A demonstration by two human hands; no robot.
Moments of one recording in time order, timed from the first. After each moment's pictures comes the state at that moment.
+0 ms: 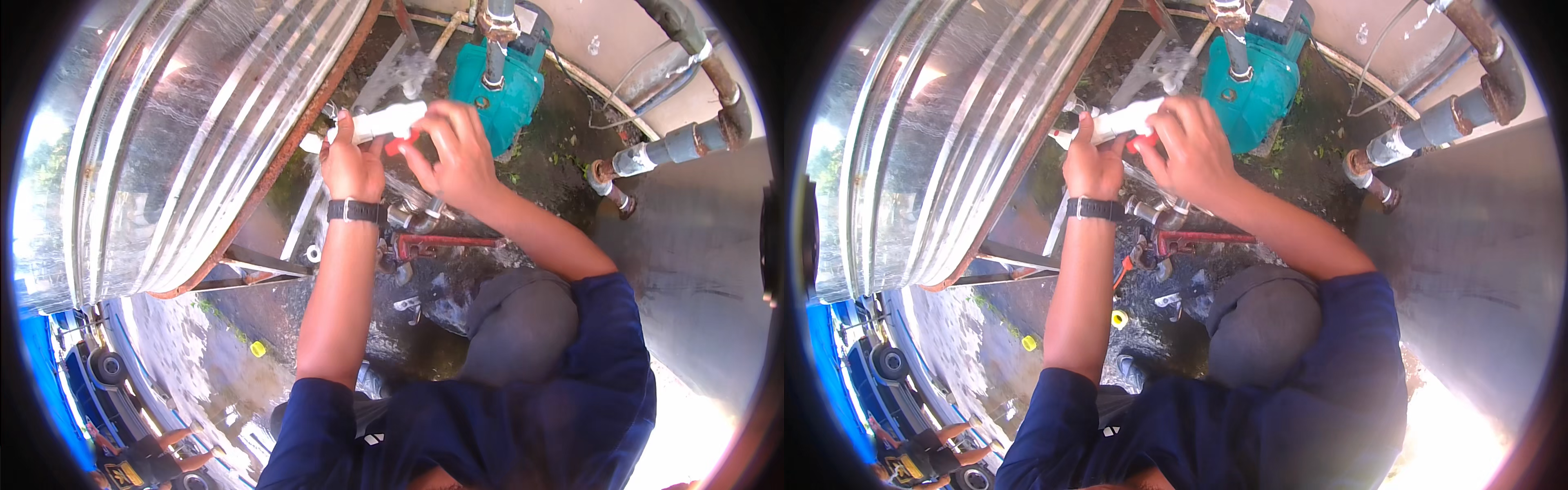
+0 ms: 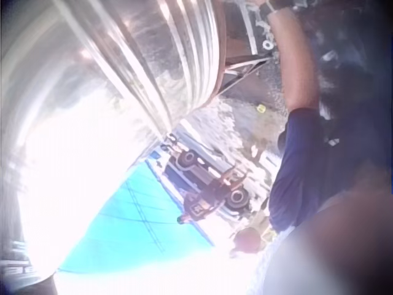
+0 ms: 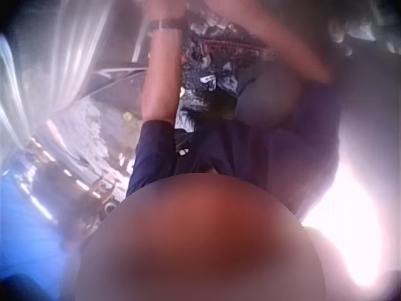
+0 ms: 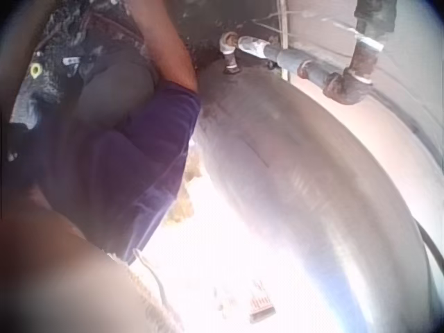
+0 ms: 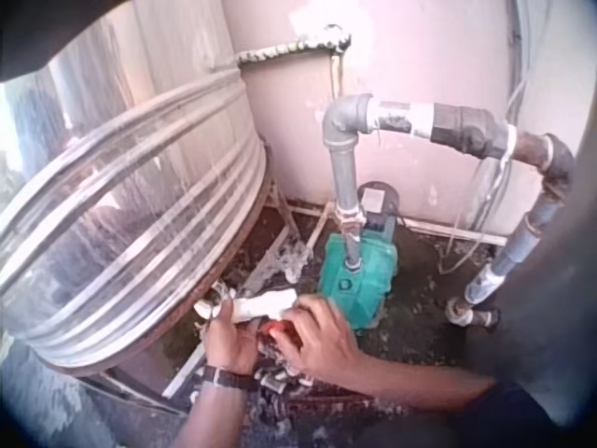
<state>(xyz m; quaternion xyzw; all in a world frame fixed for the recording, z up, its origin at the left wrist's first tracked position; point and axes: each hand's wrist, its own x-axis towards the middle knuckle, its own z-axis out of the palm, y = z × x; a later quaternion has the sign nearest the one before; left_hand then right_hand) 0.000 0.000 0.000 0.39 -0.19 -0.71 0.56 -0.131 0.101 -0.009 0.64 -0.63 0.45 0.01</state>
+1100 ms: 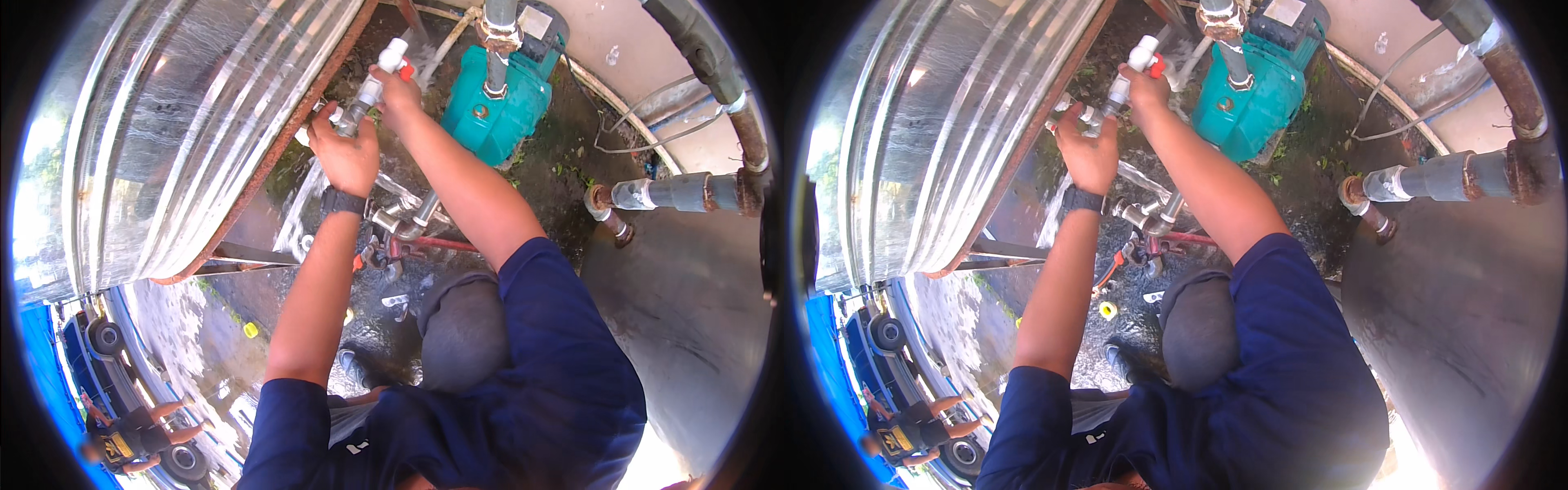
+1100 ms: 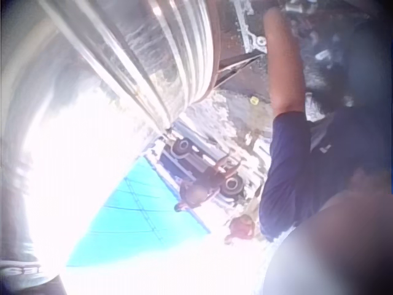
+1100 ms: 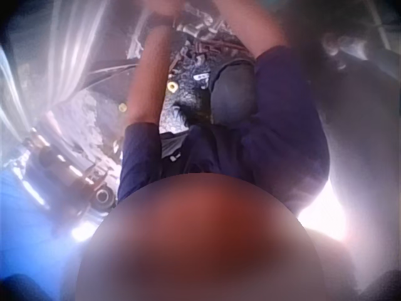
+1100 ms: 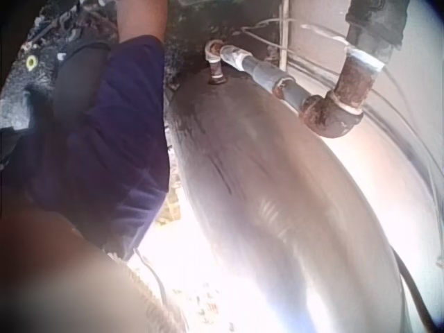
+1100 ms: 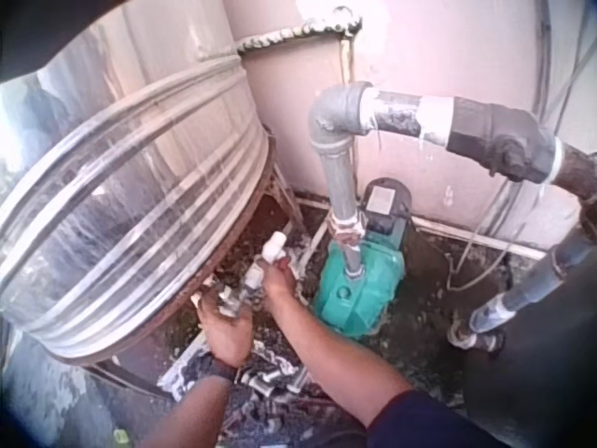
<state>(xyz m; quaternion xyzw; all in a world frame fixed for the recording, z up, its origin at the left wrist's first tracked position) -0.004 -0.019 -0.033 0.50 -0.71 -0.14 0.47 -0.123 -0.097 -0.086 0.00 -0.44 0.72 -0.54</state>
